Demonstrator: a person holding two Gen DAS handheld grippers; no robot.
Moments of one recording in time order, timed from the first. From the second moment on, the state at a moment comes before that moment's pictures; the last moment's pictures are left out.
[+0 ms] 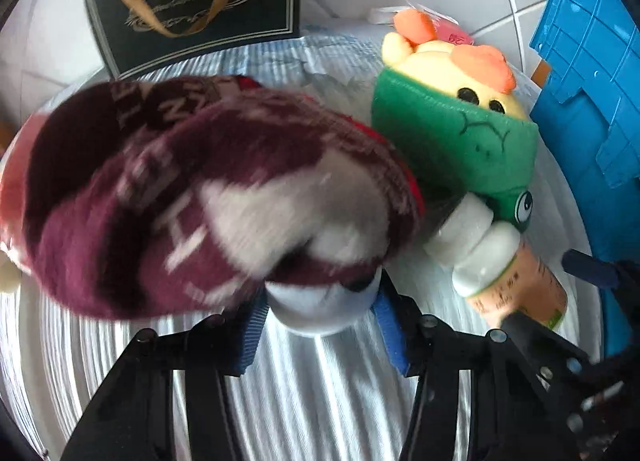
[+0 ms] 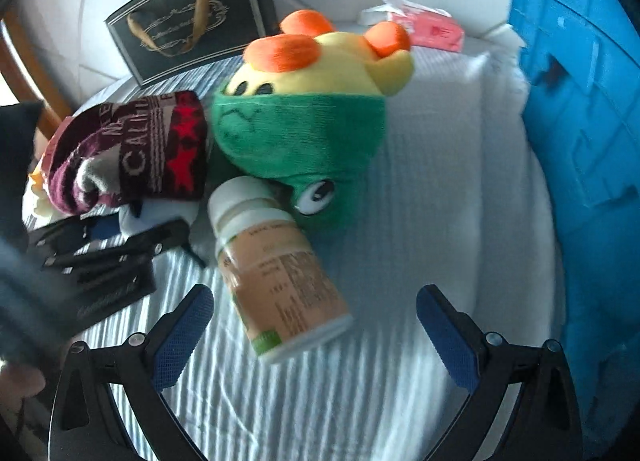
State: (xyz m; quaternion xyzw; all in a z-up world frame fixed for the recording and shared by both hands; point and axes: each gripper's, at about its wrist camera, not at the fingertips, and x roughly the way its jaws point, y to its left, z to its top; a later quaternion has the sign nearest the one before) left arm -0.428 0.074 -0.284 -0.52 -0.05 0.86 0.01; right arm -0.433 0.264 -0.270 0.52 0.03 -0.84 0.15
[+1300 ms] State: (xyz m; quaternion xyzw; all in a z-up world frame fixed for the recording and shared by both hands) left arm -0.277 0.072 -0.153 -0.41 -0.04 0.91 0.00; right arm -0.323 0.225 -0.176 0.45 0.07 -0.87 0.20
